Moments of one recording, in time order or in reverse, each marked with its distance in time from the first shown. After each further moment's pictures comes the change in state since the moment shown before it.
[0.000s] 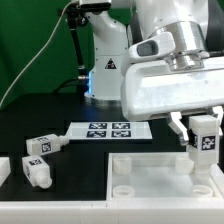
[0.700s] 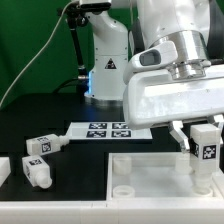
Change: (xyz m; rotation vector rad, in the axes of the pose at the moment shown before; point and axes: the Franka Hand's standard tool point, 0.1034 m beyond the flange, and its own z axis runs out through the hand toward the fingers) arm -0.013 0.002 0.011 0.003 -0.029 0.001
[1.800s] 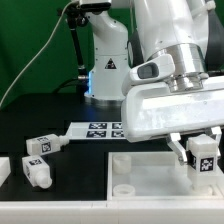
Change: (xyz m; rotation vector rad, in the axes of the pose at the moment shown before) arm -0.007 0.002 0.014 -0.002 0.012 0.002
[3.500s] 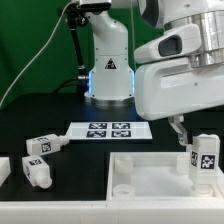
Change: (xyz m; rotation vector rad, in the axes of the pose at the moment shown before) arm 0.021 -0.015 -0.032 0.064 -0.483 0.051
